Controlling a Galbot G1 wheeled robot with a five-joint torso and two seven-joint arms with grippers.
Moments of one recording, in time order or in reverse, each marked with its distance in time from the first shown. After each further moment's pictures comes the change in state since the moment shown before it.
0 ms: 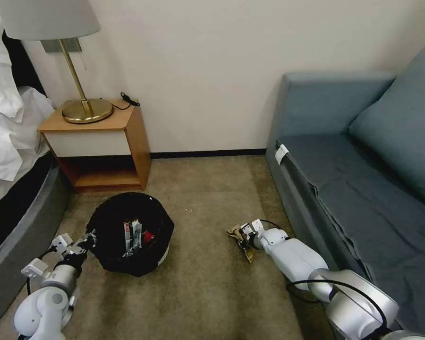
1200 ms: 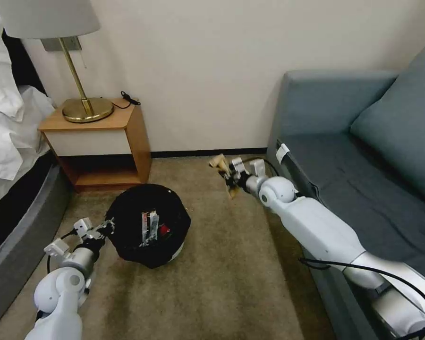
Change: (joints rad) left arm -0.074 0.010 0.122 -0.047 0.045 0.083 -0.054; right arm 0.064 -0.241 0.073 0.945 0.421 -0.032 0.234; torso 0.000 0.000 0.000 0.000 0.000
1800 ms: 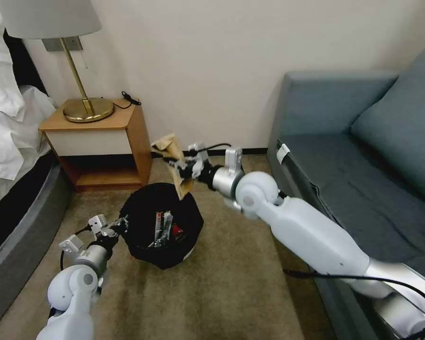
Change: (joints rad) left arm 0.030 -0.056 0.044 -0.072 0.029 0.007 -0.020; right arm -0.069 -0.053 -0.105 0.403 0.219 -0.018 0.077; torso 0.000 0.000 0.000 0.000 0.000
